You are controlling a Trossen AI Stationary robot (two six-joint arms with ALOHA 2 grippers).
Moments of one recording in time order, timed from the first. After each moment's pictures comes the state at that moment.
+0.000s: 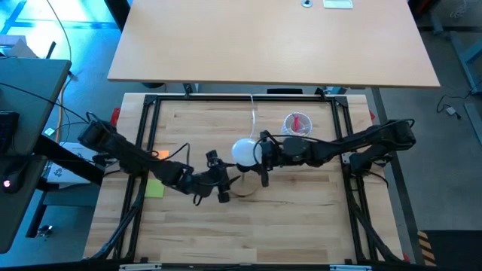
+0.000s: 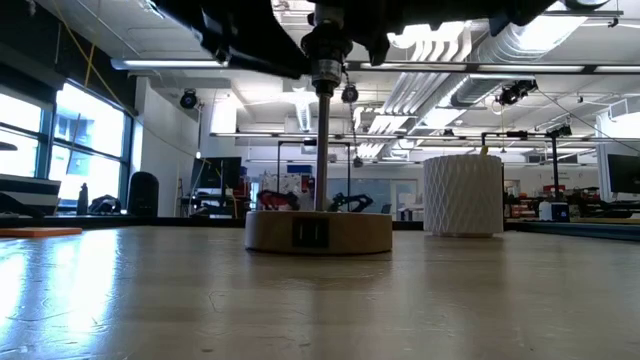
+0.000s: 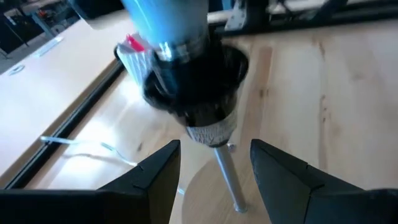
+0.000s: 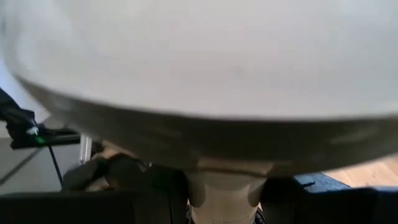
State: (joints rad) left arm -0.40 1.53 0.92 0.07 -0.76 -0.11; right arm 0.10 1.52 0.86 0.52 0.08 0.10
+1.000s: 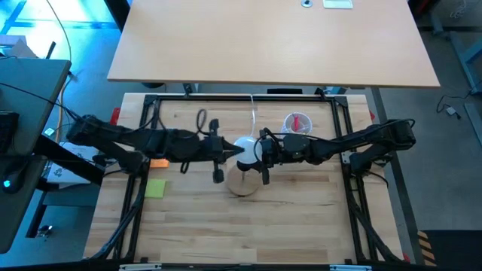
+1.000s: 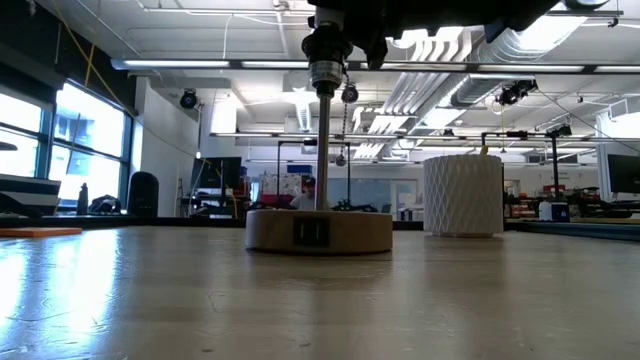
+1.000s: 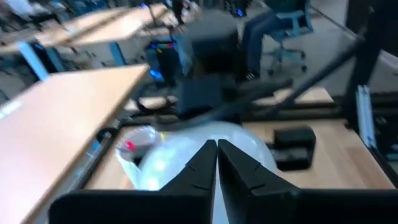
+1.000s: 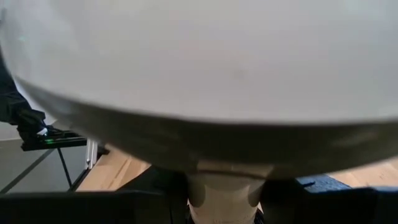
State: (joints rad) left arm -0.23 1.36 1.29 -0.20 -0.39 0.06; right arm 0.07 1.52 0.85 0.53 0.01 0.11
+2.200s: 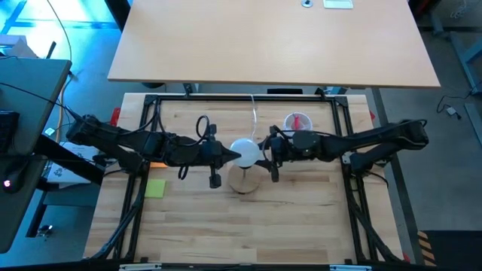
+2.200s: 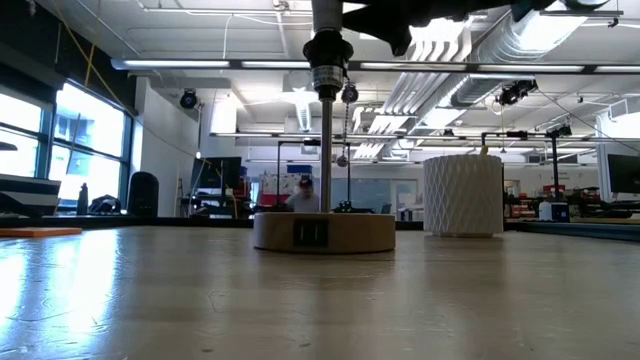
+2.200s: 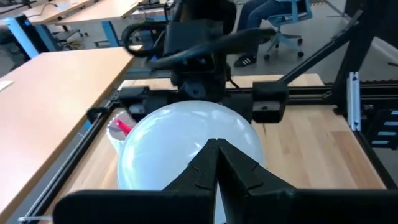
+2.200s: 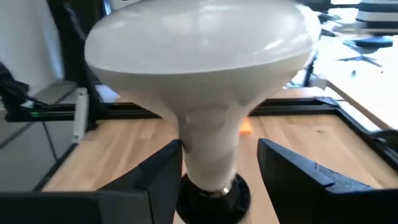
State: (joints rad) left arm -0.26 1.38 1.31 -0.34 -0.42 -0.04; right arm 0.07 1.35 0.85 0.32 0.07 0.03
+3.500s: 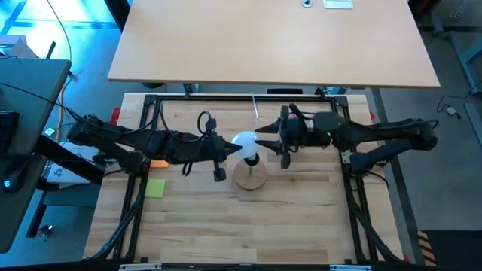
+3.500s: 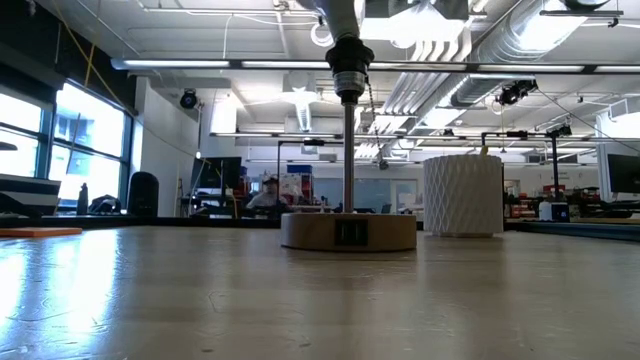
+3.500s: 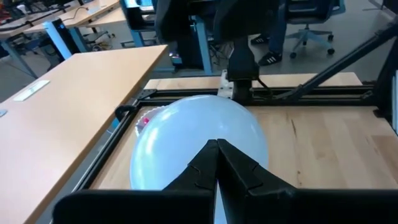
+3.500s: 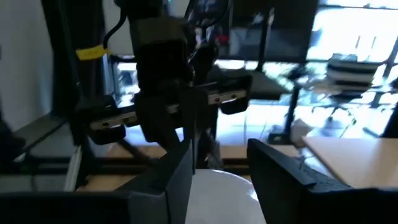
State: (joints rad) left arm -0.23 1.38 1.31 -0.29 -0.50 0.01; right arm 0.06 1.23 1.08 0.14 0.06 -0.05
